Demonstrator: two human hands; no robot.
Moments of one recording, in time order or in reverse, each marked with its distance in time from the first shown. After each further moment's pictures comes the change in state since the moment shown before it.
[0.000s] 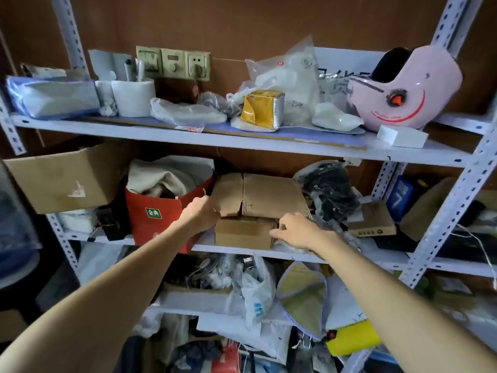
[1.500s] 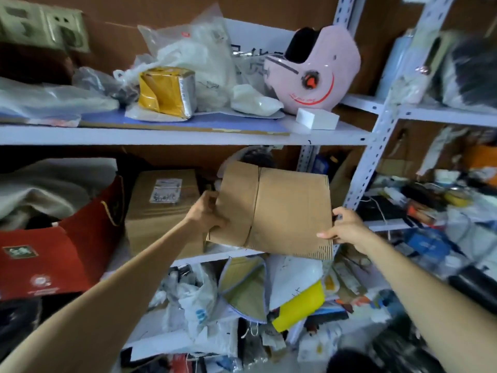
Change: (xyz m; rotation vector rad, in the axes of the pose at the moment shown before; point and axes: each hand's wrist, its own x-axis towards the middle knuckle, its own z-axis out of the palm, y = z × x) left_hand 0.062 0.125 0.114 -0.727 -0.354 0.145; right_hand -0.083 0.203 -0.039 0.826 0.378 0.763
